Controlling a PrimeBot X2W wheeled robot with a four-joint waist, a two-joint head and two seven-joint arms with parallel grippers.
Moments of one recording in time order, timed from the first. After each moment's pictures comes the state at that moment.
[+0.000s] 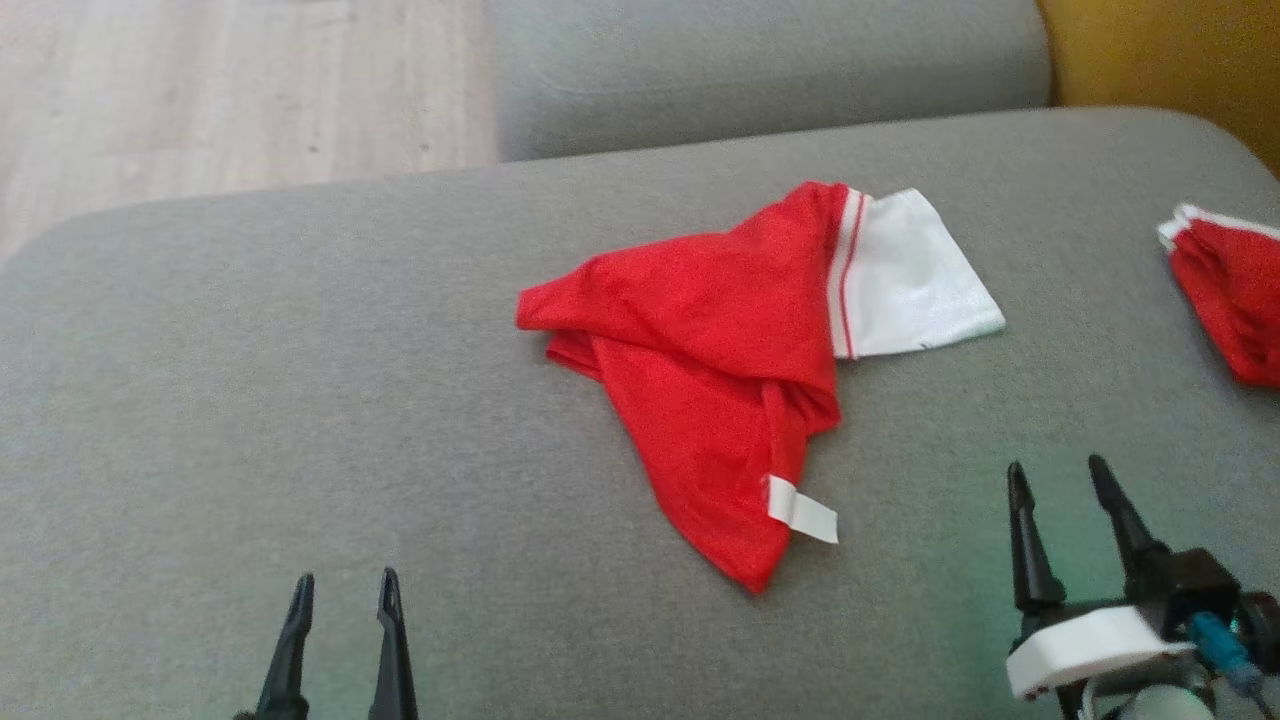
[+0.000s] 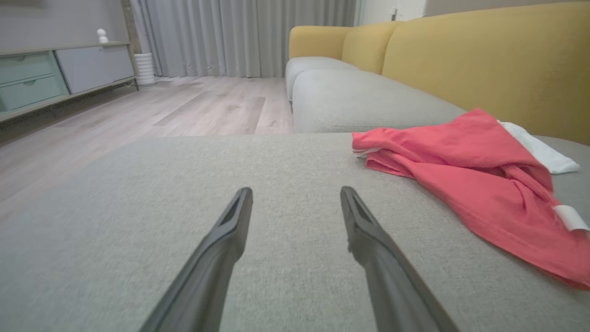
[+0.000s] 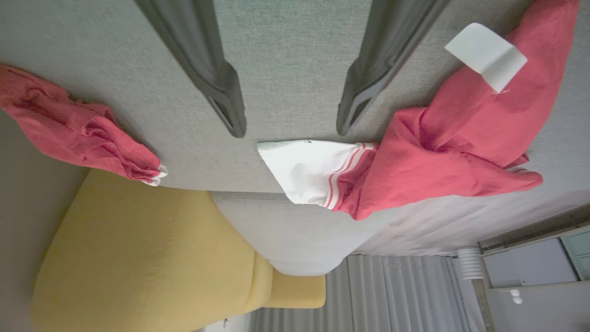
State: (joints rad) left arm 0.22 0.12 -0.20 0.09 -0.20 0.13 -0.25; right arm 0.04 -0.05 -0.07 0.28 -0.02 0.13 -0.25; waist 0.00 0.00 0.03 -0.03
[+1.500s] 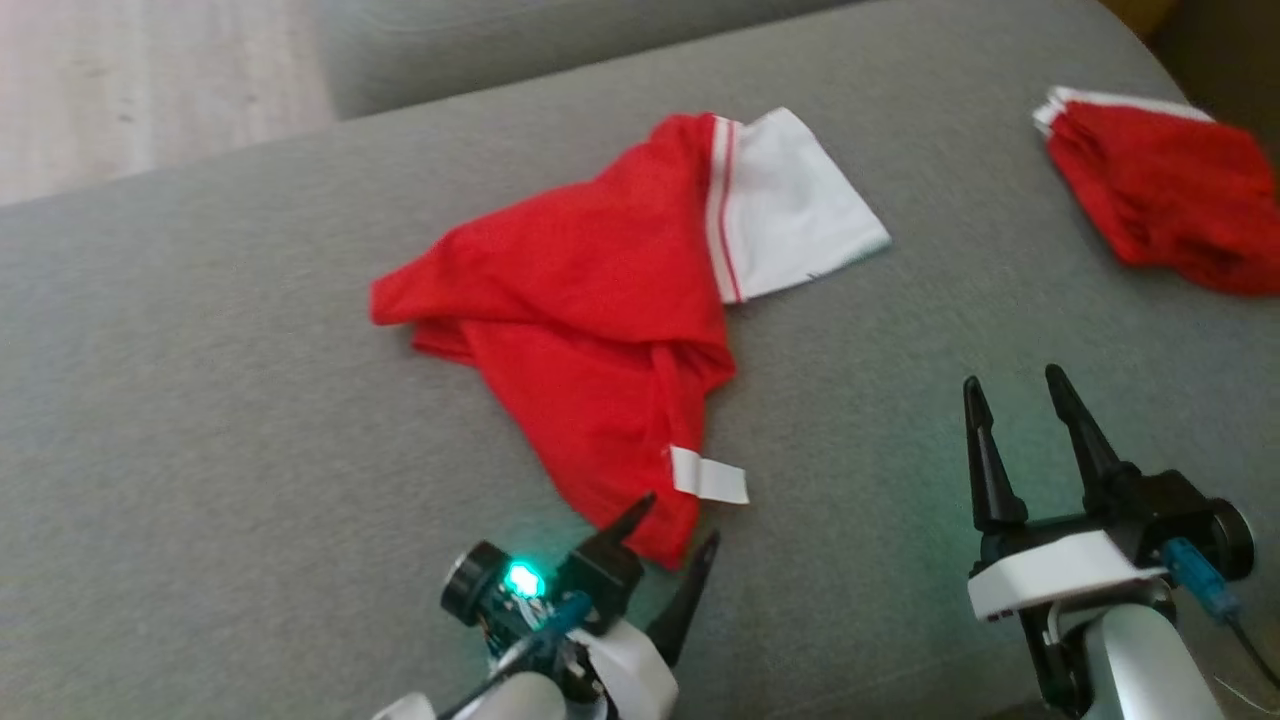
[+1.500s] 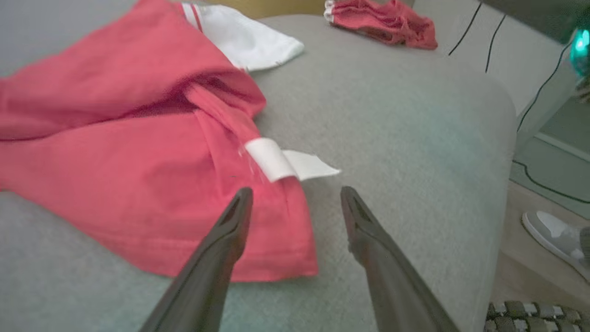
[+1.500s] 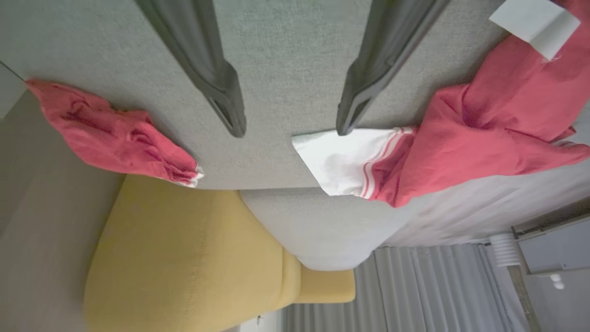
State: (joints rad) left arm -0.25 0.05 -0.72 0.43 -0.21 -0.01 -0.01; right arm -0.07 -0.05 0.01 0.26 0.02 0.13 -0.25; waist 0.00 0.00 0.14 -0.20
